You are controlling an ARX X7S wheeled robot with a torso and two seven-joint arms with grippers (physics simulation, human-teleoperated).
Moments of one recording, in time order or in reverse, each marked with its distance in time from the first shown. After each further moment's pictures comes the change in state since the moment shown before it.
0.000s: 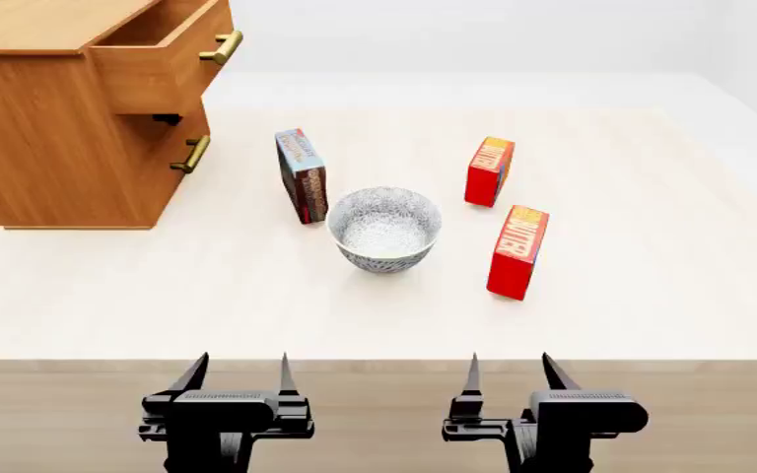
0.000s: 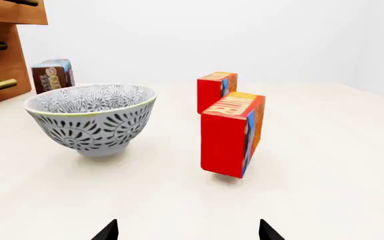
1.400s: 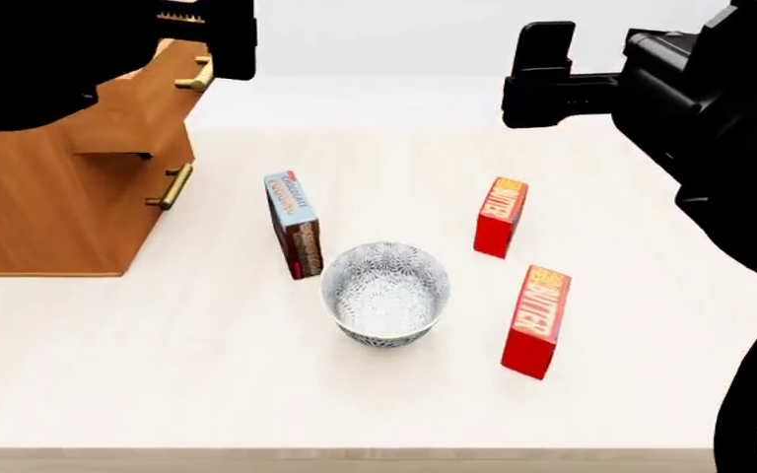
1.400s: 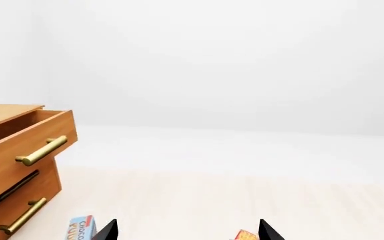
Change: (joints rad) left arm -1.596 -0.411 0.318 -0.172 -1.299 -1.425 -0.811; right arm 1.303 0.390 0.022 -0.251 1.582 1.476 1.067
